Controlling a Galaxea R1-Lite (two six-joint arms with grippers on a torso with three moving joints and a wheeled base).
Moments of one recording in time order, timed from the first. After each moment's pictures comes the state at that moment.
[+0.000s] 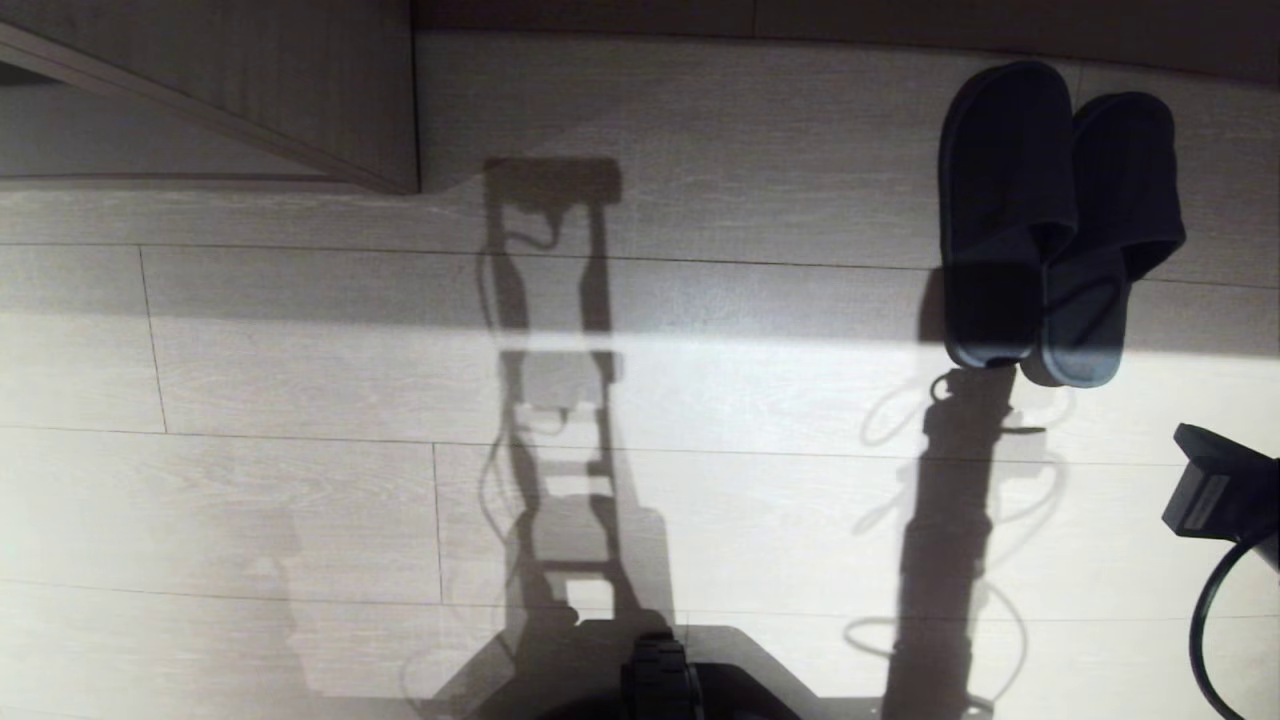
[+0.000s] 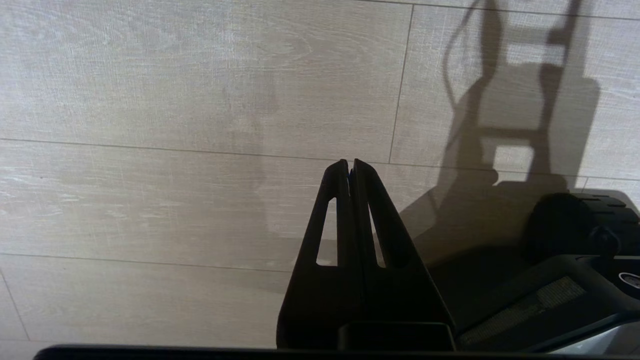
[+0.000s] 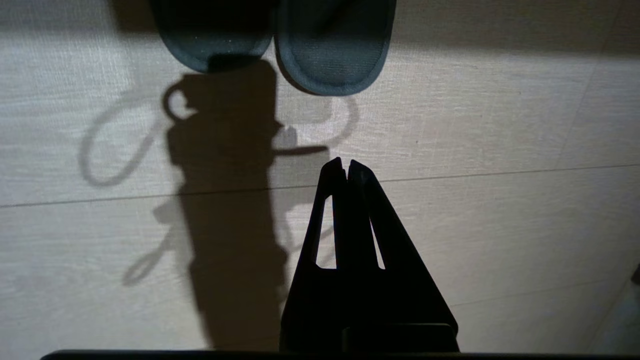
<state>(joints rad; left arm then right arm) 0.00 0.00 0.00 0.00 0.01 -0.05 -0.04 1.25 -0.27 -0.93 -0.23 -0.04</state>
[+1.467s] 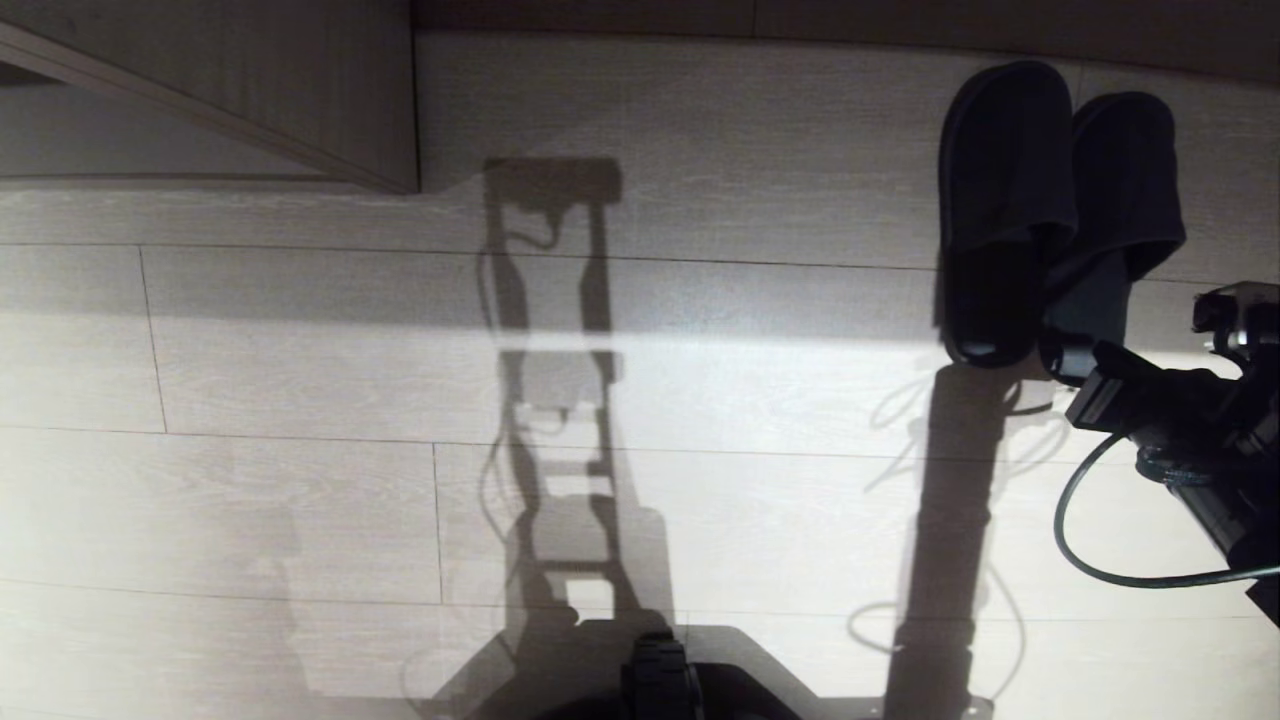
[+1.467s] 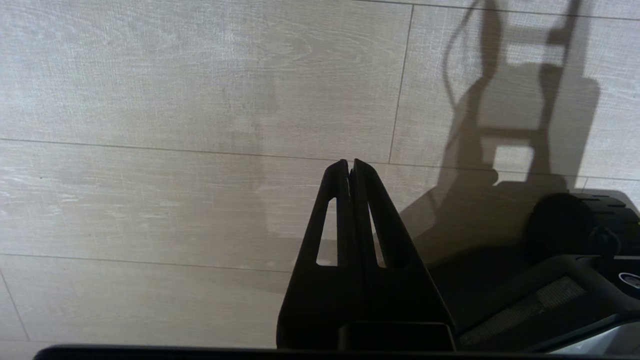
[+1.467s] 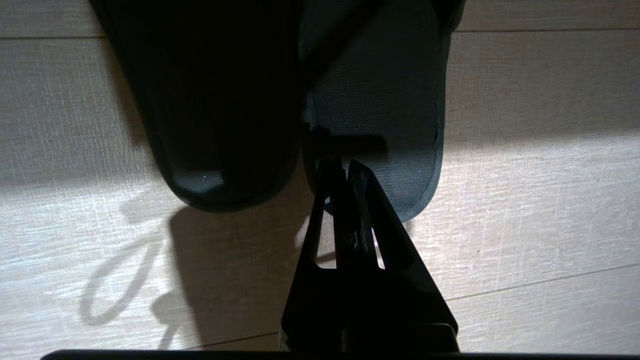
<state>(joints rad) 0.00 0.00 0.00 0.00 0.01 -0.05 -0.04 1.63 -0.43 -1.30 -0.23 0.01</state>
